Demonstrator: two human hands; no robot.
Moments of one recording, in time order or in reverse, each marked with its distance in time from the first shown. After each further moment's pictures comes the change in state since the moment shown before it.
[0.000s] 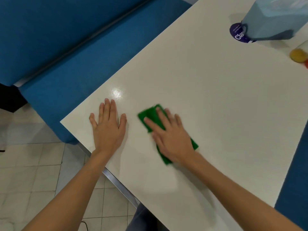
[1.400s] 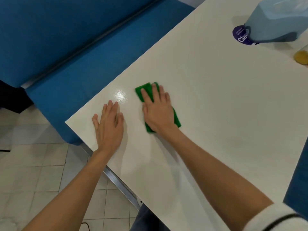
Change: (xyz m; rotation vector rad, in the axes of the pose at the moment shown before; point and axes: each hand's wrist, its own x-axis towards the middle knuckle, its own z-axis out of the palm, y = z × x) left_hand 0.001 0.002 -0.007 -0.317 0.085 -0.052; right_hand 0.096 -0.018 0.000 0.005 0.045 0.210
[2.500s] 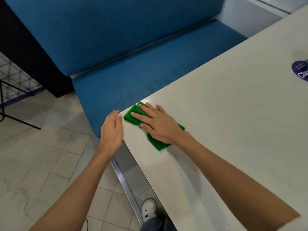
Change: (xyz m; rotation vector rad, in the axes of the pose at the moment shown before) left_hand 0.005 -0.073 -0.066 -0.298 0.109 -0.393; right_hand 0.030 -0.087 0.022 -0.007 -0.201 -0.757
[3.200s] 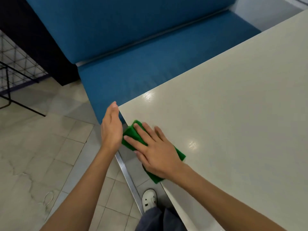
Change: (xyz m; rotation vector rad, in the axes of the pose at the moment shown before) left_hand -0.012 -0.015 -0.014 -0.438 0.113 -0.212; right_hand -0.053 -0.091 0.026 0.014 0.021 0.009
